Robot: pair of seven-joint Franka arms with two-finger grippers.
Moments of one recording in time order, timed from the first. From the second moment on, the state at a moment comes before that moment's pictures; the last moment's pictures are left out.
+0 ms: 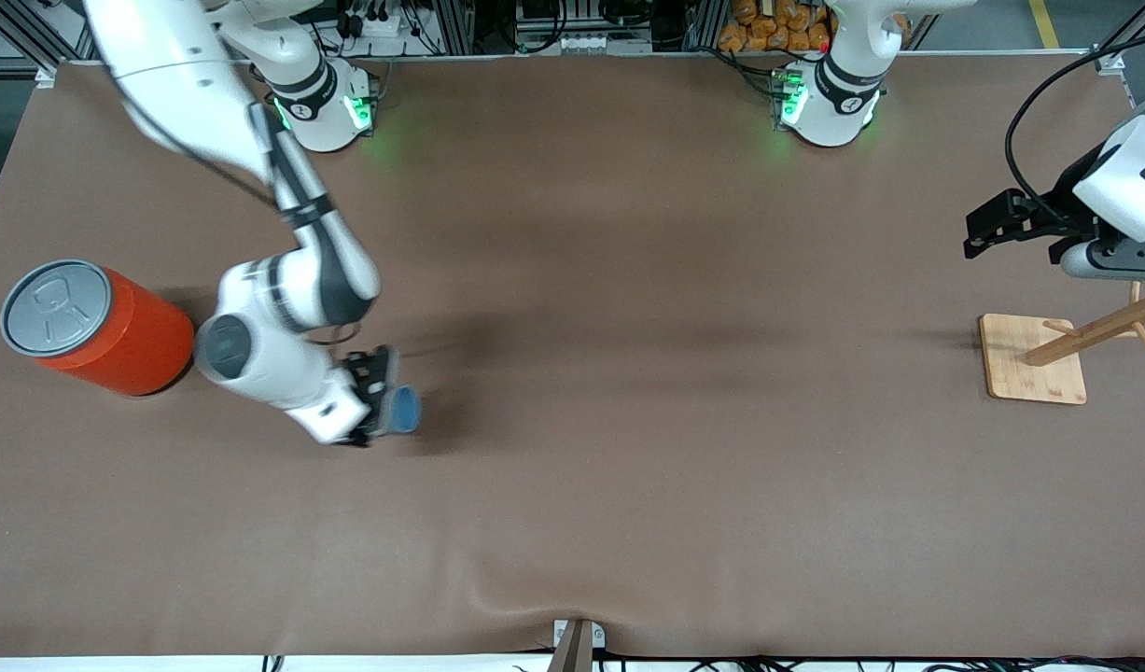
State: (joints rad) left arm -0.05 0.03 -0.05 -1.54 -0.02 1.55 -0.02; right arm 0.36 0.56 -0.01 -1.72 0.21 2.32 -1.35
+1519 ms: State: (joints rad) left arm -0.05 0.04 -0.05 -1.55 -0.05 1.55 -0.02; right arm 0.67 0.53 -0.08 -1.64 0.21 2.09 -0.90
